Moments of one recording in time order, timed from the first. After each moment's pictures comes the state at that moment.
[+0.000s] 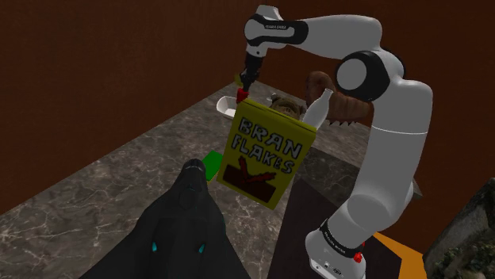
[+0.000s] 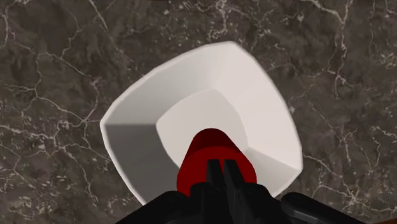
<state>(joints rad) -0.14 0.43 -0.08 -1.39 0.03 1.82 -0.31</state>
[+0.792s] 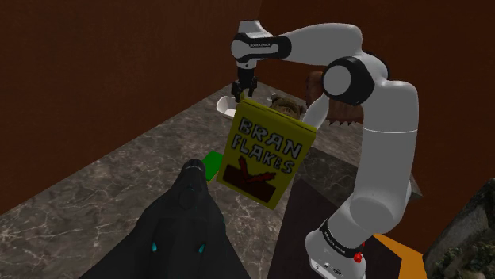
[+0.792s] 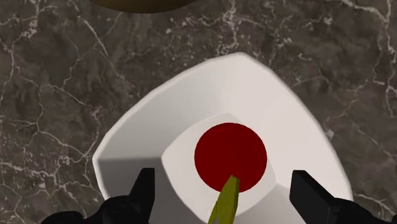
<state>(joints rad) -0.06 0.52 -0.12 -1.39 -0.10 1.80 -0.15</state>
